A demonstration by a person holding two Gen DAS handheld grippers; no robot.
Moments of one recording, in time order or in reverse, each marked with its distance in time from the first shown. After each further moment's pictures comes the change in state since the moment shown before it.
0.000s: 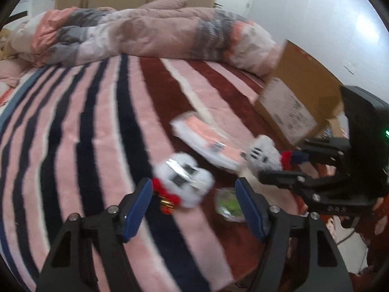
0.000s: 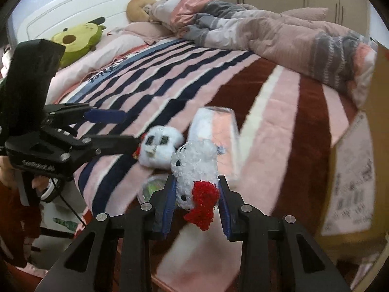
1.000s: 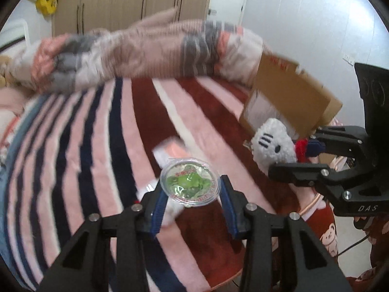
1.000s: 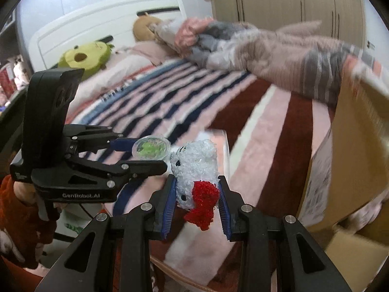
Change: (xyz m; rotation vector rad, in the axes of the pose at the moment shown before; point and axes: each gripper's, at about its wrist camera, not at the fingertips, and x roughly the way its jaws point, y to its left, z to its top) left arm -0.034 -0.049 0.033 0.081 -0.079 0.100; right arm -0.072 0.002 0.012 -0.008 -0.120 0.046
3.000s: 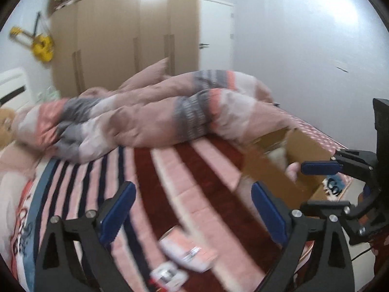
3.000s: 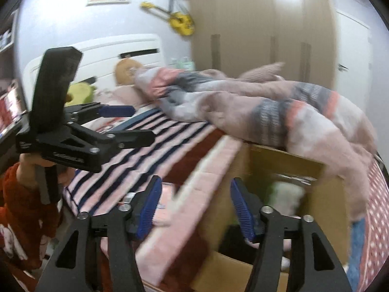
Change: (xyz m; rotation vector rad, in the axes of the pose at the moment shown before) left arm -0.034 -0.024 0.105 0.101 -0.187 0.070; right arm -0.109 -0.056 0.034 0.000 -0.204 -0.118
